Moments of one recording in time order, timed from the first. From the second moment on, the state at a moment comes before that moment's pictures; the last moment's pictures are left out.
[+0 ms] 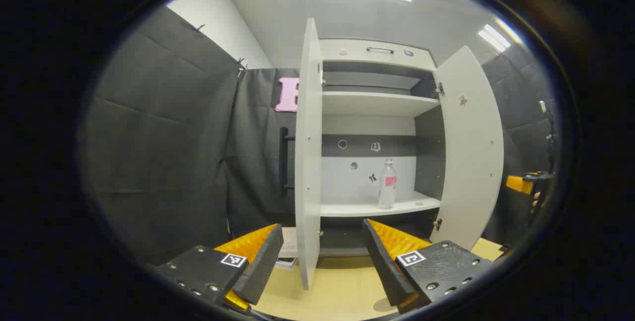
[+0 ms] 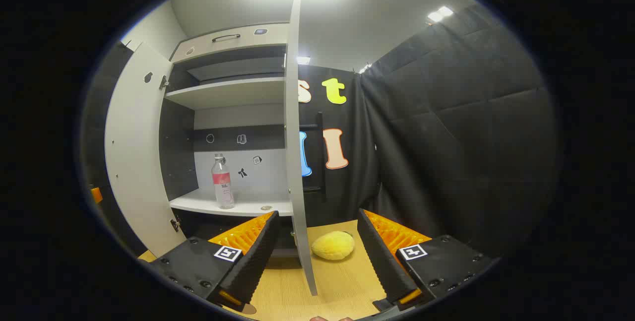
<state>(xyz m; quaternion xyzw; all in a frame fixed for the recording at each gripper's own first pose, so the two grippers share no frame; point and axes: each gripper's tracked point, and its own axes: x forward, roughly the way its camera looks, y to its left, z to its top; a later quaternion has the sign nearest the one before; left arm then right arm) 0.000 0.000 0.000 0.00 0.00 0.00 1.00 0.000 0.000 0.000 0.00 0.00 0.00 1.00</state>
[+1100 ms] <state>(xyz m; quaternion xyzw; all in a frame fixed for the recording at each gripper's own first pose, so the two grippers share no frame) 0.057 -0.087 -0.009 0.02 0.01 -0.11 0.99 0.003 -0.071 0.022 -0.02 -0.01 -0.11 0.99</state>
